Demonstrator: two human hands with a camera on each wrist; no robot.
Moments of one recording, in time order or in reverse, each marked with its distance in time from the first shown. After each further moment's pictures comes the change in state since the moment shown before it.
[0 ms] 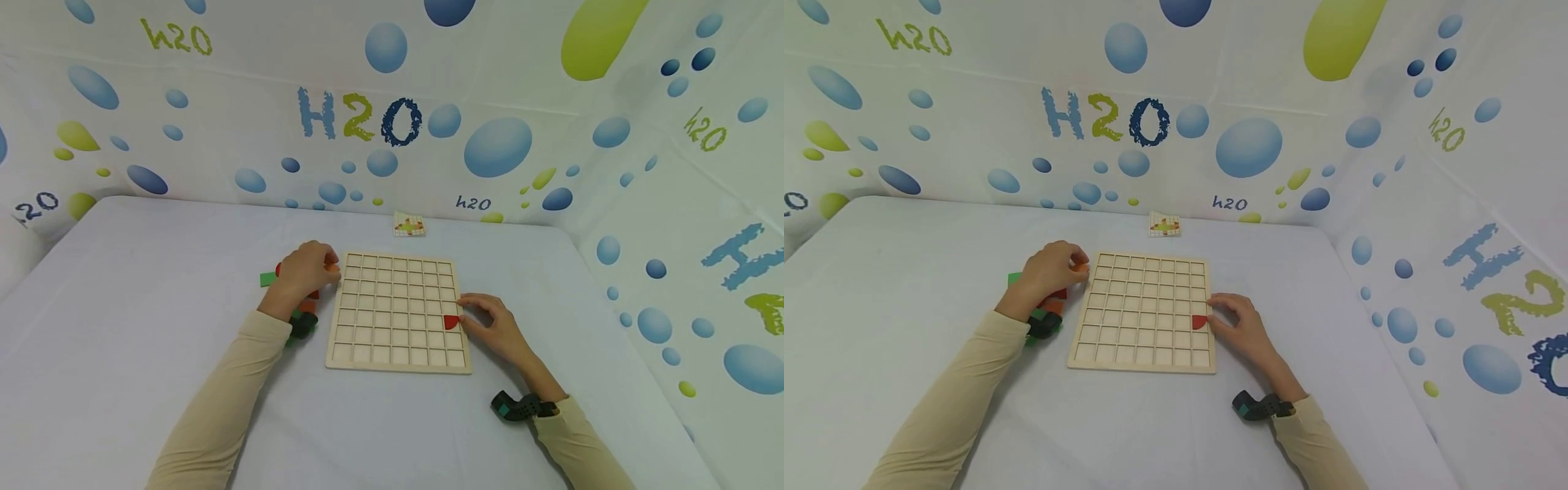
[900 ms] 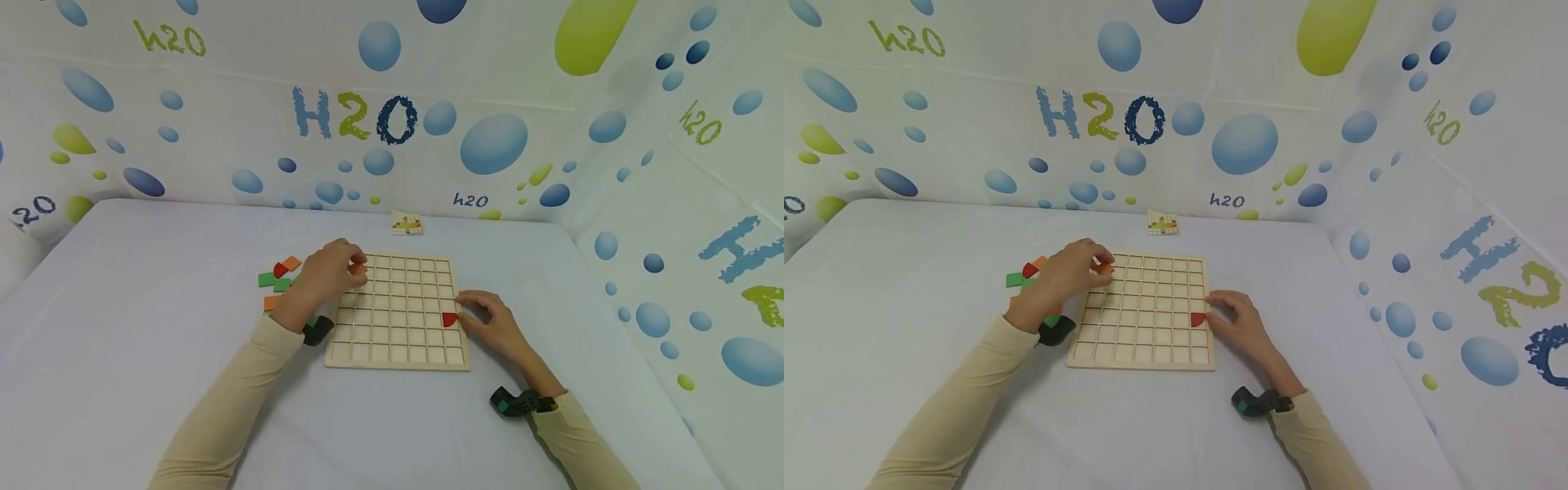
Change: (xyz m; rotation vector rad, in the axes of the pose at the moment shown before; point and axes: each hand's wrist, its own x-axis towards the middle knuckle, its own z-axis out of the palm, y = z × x) left_hand -0.014 0.048 -0.002 -0.008 0.035 0.193; right_hand 0.000 -0.004 -0.003 0.022 -0.014 0.013
